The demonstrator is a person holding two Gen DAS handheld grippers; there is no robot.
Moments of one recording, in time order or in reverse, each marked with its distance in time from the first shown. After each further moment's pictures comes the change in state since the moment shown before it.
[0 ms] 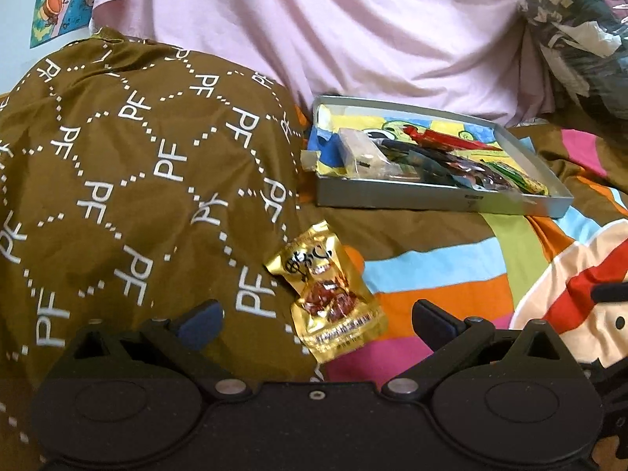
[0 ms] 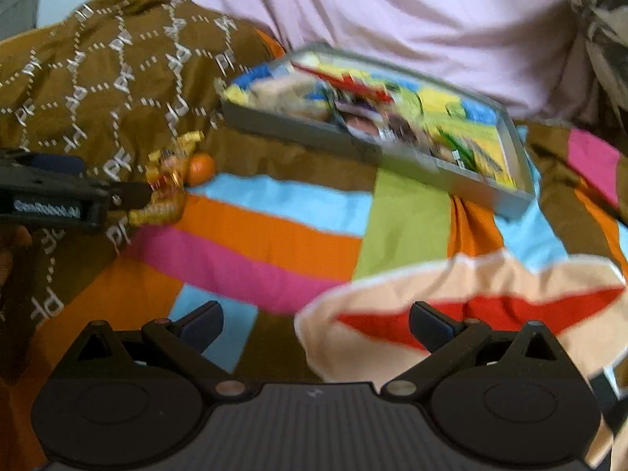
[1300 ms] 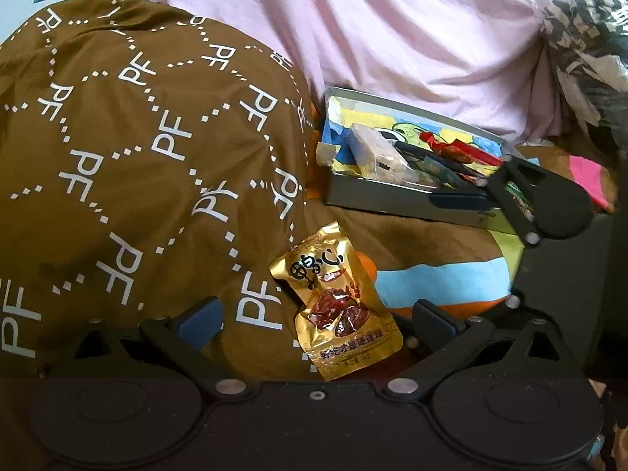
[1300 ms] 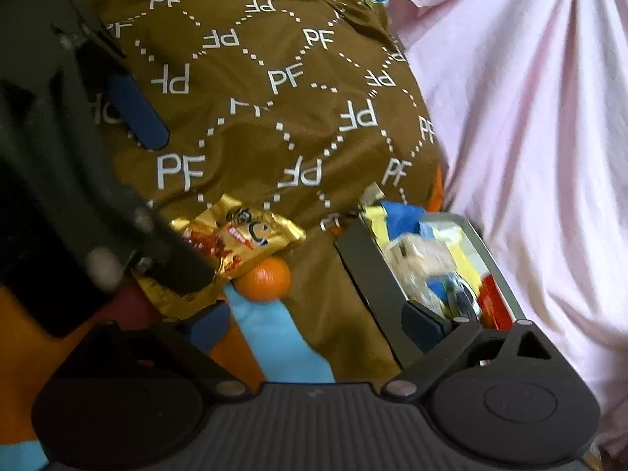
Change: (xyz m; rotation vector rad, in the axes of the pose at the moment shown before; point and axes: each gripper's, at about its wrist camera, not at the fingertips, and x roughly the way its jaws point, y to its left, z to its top) left arm 0.022 0.023 0.003 -0.116 0.022 -0.070; right arm 0.096 0.078 0.055 -0.769 -0.273 0.061
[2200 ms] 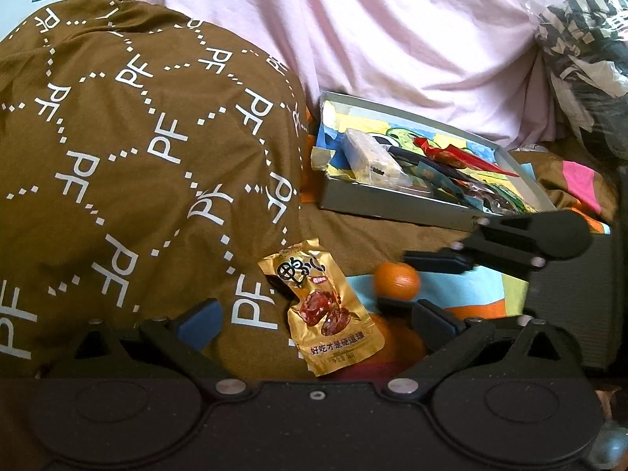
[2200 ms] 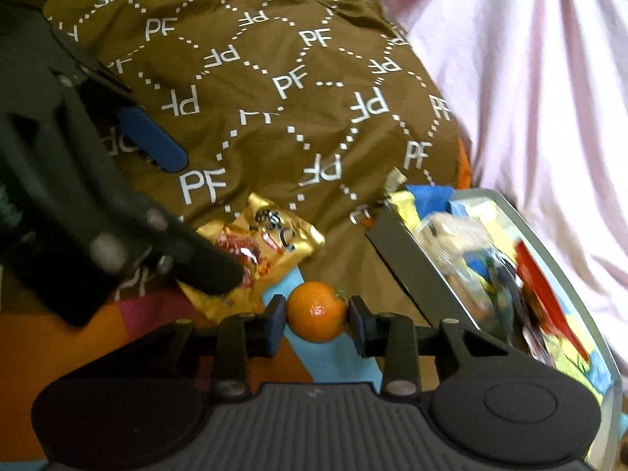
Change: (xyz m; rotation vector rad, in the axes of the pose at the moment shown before) left arm -0.001 0.001 0.000 0.000 -0.014 -0.020; right arm -0.017 -0.009 -0.013 0.169 0.019 0.119
